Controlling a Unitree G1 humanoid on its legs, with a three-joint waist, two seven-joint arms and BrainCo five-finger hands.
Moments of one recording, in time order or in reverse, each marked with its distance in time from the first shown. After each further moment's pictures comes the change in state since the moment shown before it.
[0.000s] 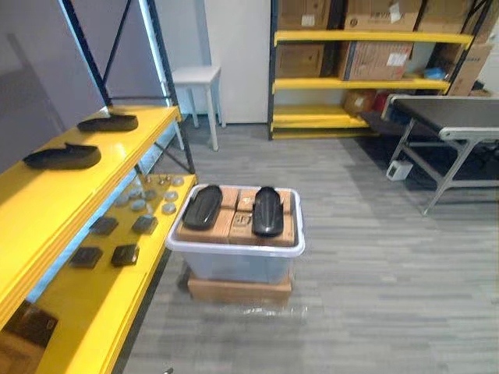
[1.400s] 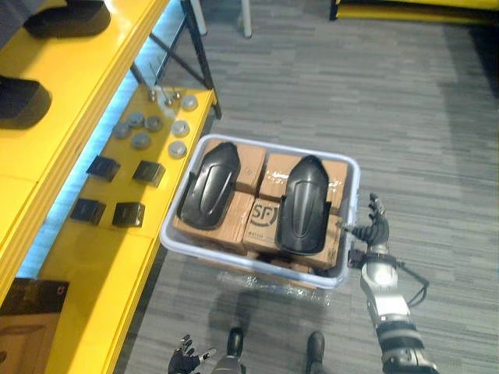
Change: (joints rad) left arm -0.056 0.046 -0.345 -0.132 -0.165 -0.078 0.091; right arm -0.685 -0.187 0.370 -0.546 -0.393 -0.065 -0.361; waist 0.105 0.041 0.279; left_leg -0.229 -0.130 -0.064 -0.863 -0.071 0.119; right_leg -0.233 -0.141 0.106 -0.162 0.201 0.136
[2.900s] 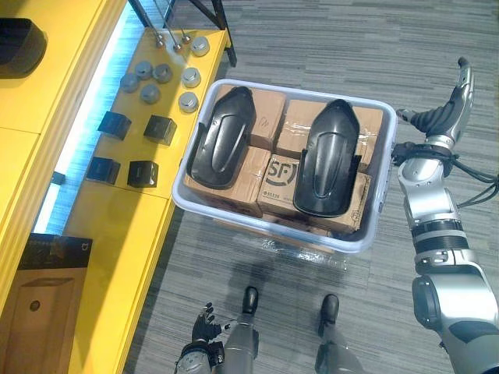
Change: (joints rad) left arm -0.177 0.006 -0.201 0.059 -0.053 -0.036 0.093; right arm -0.498 -0.253 0.097 0.156 -0.131 0.138 -0.244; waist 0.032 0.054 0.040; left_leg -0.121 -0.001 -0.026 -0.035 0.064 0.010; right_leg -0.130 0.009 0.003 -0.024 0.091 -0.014
